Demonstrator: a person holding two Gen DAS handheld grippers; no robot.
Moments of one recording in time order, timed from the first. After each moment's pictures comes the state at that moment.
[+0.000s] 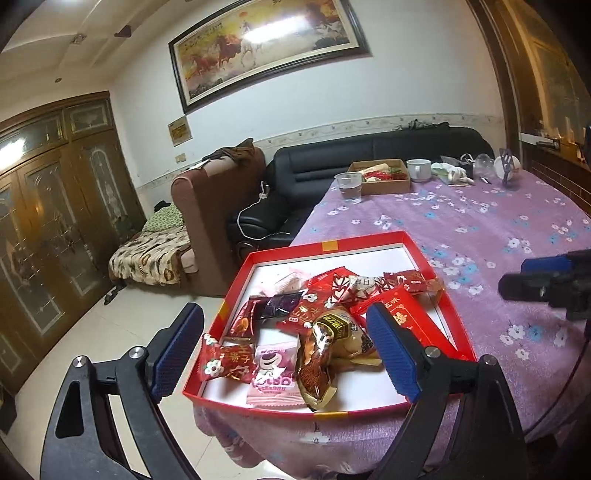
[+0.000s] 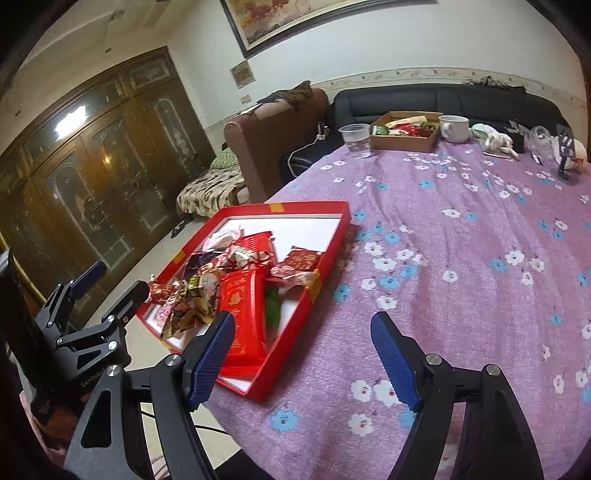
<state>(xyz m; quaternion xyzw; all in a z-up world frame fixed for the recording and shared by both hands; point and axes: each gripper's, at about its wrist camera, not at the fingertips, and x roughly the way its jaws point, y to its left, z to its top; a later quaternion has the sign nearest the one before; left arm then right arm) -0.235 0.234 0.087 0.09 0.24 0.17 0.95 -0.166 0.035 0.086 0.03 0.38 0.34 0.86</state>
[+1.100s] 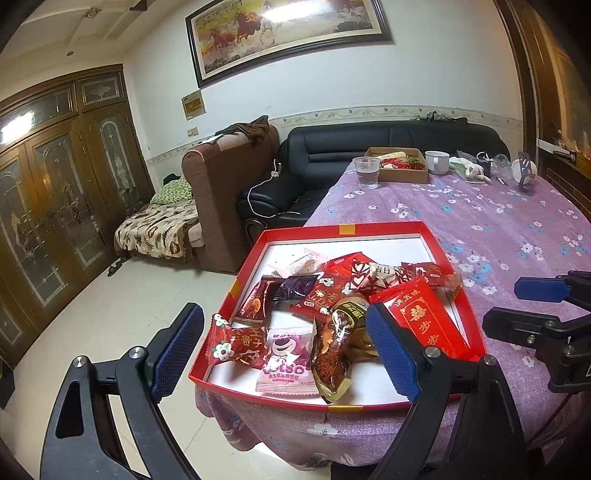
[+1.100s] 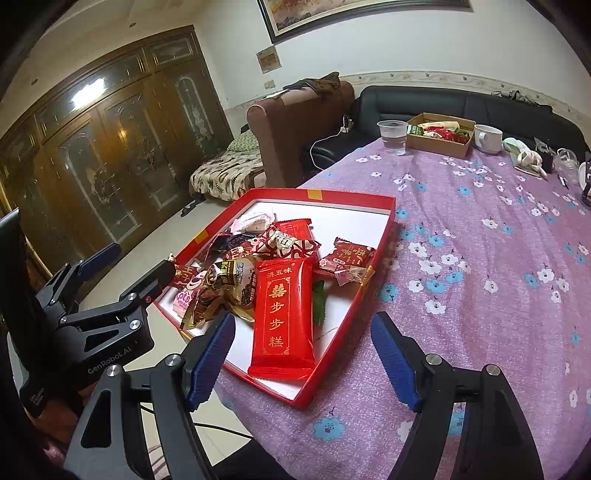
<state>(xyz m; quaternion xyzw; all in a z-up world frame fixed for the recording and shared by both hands) -0.229 0.255 0.079 0.05 0.28 0.19 0.94 -0.179 0.080 0.085 -0.01 0.38 0.36 0.85</state>
